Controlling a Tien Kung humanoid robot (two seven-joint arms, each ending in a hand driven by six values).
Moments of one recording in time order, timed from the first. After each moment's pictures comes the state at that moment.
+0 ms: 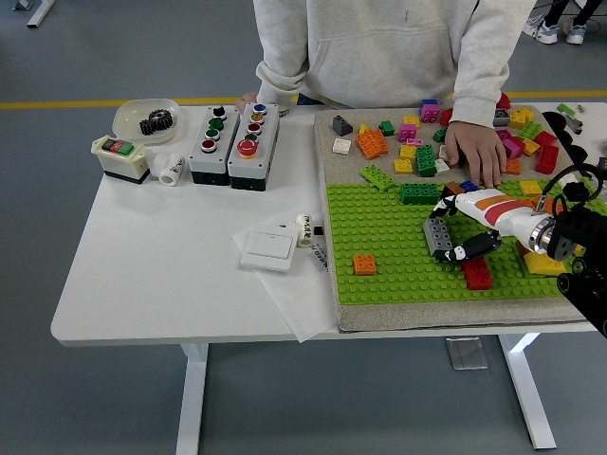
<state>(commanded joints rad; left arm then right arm) -0.17 0.11 -0.69 -0.24 1.10 0.09 0.33 0.81 -0.34 0.58 0.62 -1.86 -0.10 0.41</state>
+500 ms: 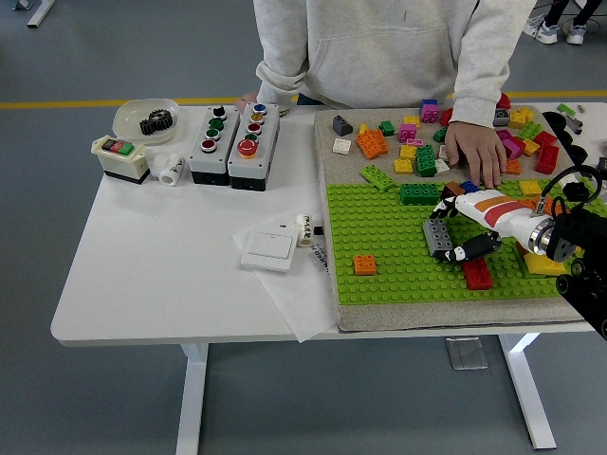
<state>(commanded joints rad) -0.17 0.11 -0.69 -0.24 1.10 0.09 0.33 0.81 -0.34 0.57 0.60 -1.86 -0.11 0.41</state>
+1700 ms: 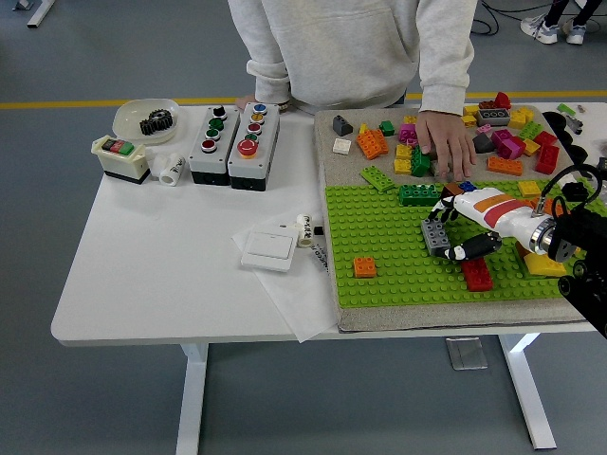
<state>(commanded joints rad) -0.17 0.11 -0.70 -0.24 1.11 0.09 0.33 0.81 -0.36 0.57 0.64 -1.89 -0.15 0.44</state>
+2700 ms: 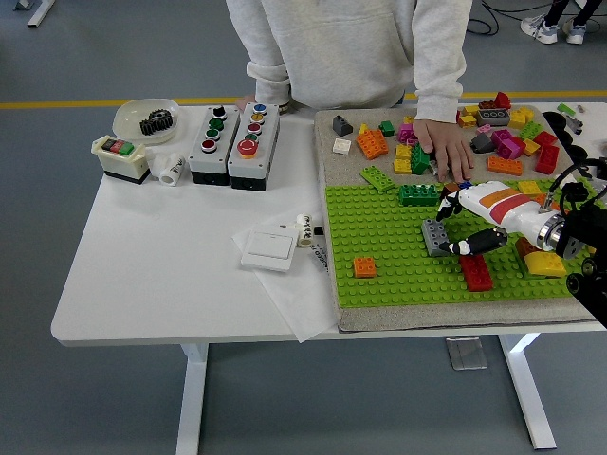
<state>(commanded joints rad) -0.17 0.11 -0.70 -0.24 1.11 0.09 0.33 0.79 -0.39 0.61 0.69 -1.91 -0.15 0.45</state>
